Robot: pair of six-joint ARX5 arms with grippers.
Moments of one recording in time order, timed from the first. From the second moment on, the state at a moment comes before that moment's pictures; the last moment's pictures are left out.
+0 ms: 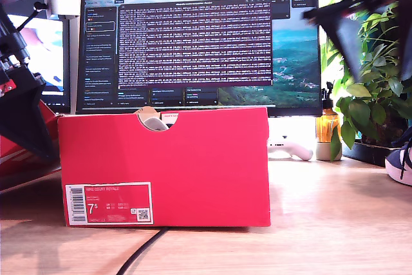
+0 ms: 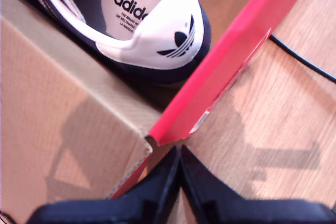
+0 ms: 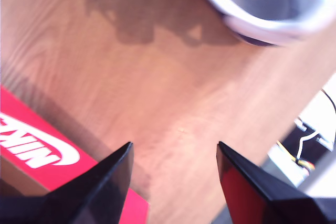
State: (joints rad) left arm -0.55 1.16 0.70 -0.53 0.03 0.47; right arm 0.43 1.54 1.46 -1.37 0.15 1.39
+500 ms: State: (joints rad) left arm -0.55 1.16 0.70 -0.53 0.03 0.47; right arm 0.30 1.45 1.26 -1.37 0.15 1.49
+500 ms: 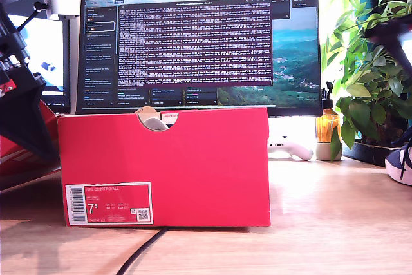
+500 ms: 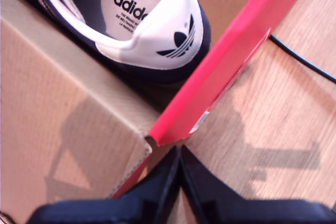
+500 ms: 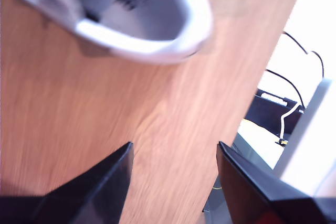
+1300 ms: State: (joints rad) left arm -0.55 1.16 0.70 -0.53 0.03 0.47; right arm 0.10 1.42 1.20 -1.37 0.19 1.52
